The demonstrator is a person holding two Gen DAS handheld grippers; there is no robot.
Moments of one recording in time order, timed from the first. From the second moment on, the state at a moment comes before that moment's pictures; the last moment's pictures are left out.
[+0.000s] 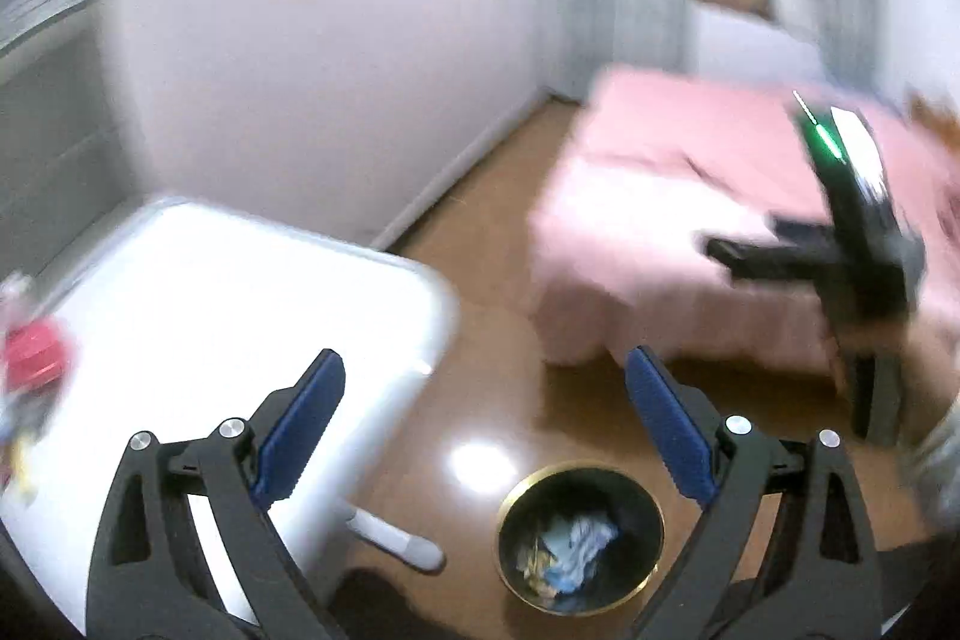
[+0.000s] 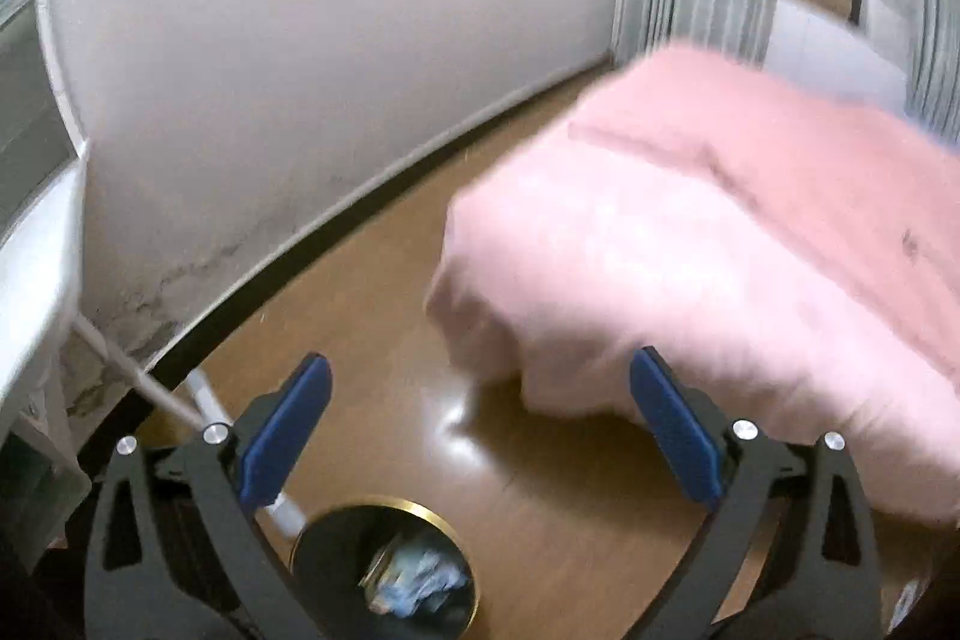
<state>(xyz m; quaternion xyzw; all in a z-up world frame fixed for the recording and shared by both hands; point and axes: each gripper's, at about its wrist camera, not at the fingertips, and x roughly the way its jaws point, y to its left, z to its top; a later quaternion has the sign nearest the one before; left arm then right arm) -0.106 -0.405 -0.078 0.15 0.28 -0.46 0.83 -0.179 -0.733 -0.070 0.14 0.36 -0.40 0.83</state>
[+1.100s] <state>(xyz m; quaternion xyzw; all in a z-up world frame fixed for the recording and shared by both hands) 0.229 -0.118 -0.095 -0.04 0.47 -0.23 0.85 0.255 -0.422 -0.034 0.14 0.41 0.10 0.89</state>
